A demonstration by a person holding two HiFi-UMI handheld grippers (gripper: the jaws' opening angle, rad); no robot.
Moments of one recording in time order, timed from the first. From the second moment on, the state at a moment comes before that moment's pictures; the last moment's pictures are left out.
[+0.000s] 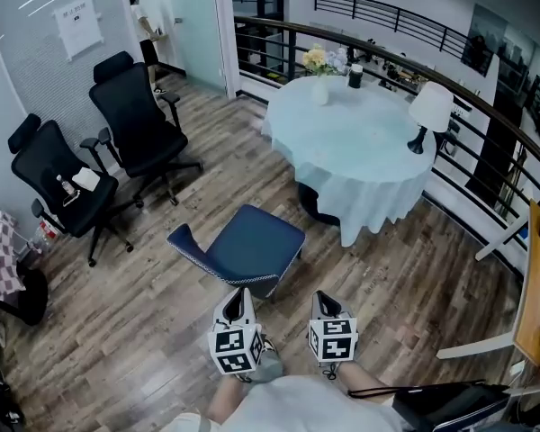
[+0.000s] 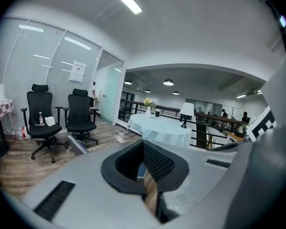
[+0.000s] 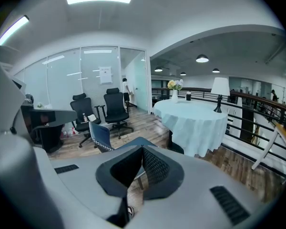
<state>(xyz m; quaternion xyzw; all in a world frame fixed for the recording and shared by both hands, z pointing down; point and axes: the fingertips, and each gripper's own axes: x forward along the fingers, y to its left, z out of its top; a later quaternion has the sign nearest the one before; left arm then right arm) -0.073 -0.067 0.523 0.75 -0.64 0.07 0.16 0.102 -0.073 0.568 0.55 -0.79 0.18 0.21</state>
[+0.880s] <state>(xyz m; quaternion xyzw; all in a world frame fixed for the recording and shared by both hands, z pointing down) -0.142 -0.214 0.517 0.75 -0.64 0.05 0.16 0.037 -0.213 0.562 0.55 -0.79 0.18 0.21</state>
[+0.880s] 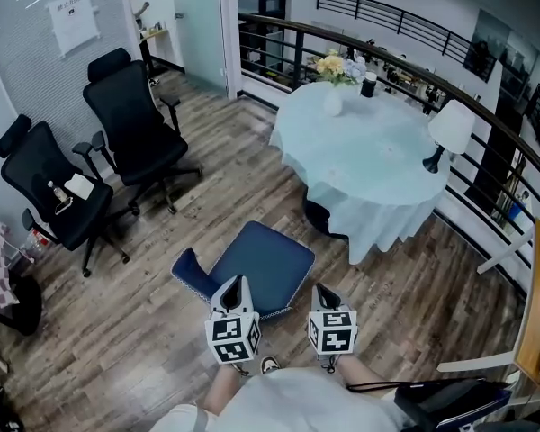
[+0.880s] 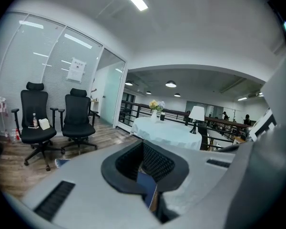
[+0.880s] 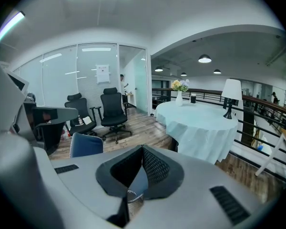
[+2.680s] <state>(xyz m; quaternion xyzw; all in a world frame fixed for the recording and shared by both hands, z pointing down) -0.237 -0.172 0.616 0.56 -0.78 0.07 0.29 -0.021 -0.256 0.592 0.42 -0.84 0.16 0.30</state>
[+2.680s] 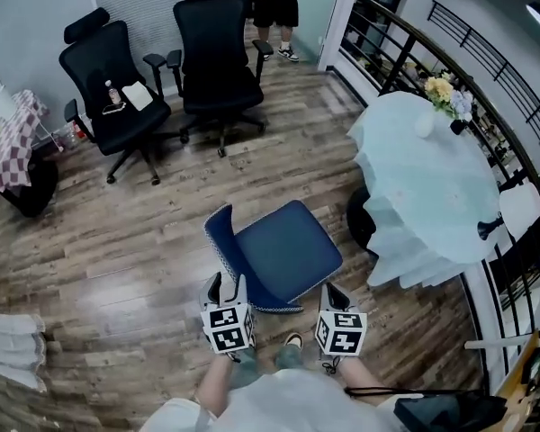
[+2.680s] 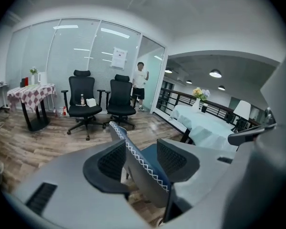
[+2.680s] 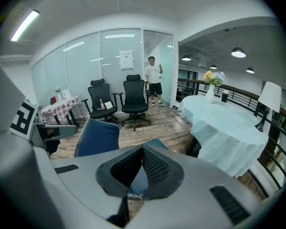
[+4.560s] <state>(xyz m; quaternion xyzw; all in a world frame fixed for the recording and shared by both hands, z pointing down) -0.224 -0.195 0.666 0.57 -0.73 0.08 0.36 0.017 -0.250 0.606 0.45 -0.82 0.19 0.31</state>
